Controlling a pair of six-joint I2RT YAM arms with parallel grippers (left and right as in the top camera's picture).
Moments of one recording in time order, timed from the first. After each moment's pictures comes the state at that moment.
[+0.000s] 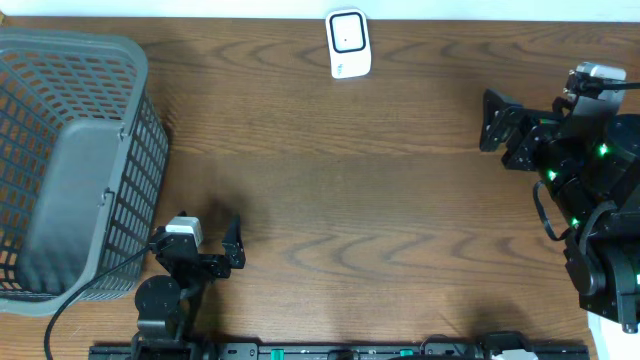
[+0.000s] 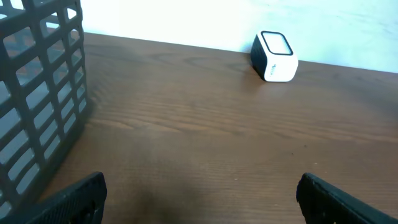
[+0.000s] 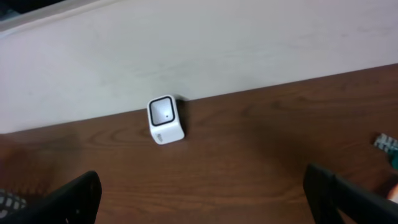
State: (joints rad) left arm -0.06 0.01 0.10 -0.33 0.10 -0.16; right arm 0.09 0.99 1.32 -0.69 -0.04 0.28
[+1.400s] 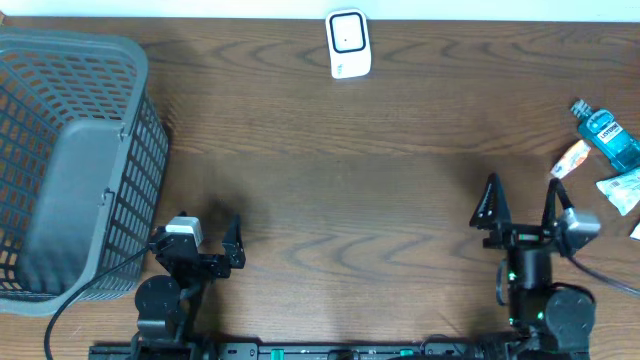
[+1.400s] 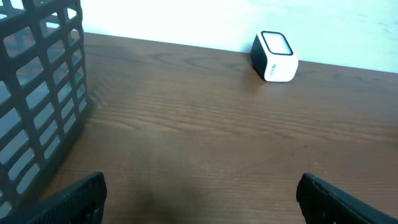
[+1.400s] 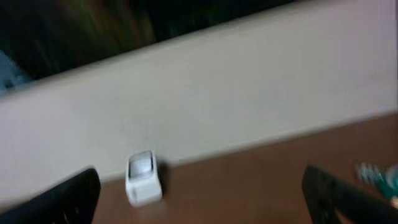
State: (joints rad) left arm -0.06 0.01 0.10 -0.33 0.10 -0.16; right arm 0.09 0.20 0.25 0.11 0.11 0.29
